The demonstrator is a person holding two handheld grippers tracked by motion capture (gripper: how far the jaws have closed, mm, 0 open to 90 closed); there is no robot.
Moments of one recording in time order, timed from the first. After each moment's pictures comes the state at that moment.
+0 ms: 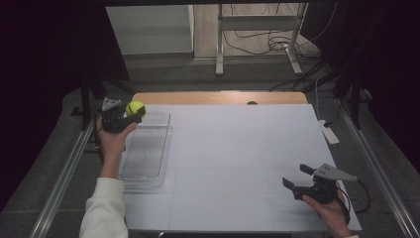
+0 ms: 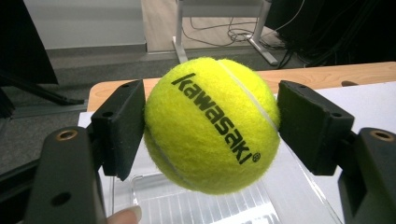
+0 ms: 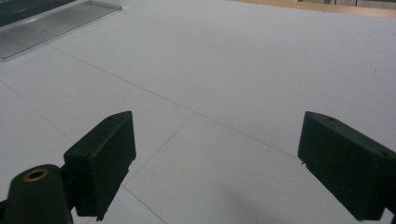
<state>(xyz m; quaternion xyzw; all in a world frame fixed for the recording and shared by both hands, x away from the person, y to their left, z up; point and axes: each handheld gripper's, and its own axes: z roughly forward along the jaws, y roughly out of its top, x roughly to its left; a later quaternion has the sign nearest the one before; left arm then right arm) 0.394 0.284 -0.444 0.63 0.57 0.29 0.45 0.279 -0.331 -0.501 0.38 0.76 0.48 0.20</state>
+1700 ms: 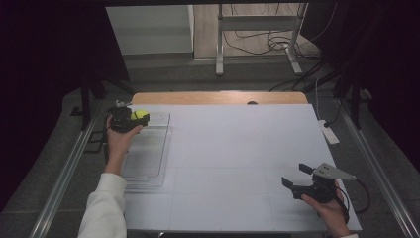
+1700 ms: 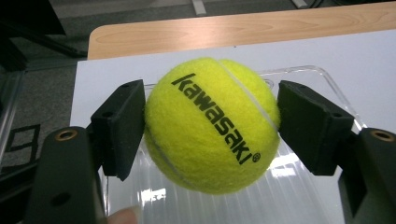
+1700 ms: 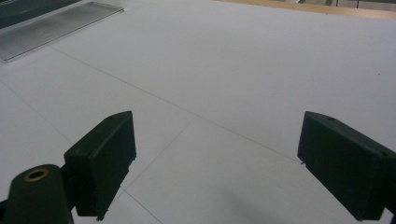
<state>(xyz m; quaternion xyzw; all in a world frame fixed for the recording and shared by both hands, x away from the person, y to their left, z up) 0.422 0.277 -0.471 0.67 0.60 0.25 0.35 0.281 -0.329 -0.500 0.38 0.76 0.48 0.20</state>
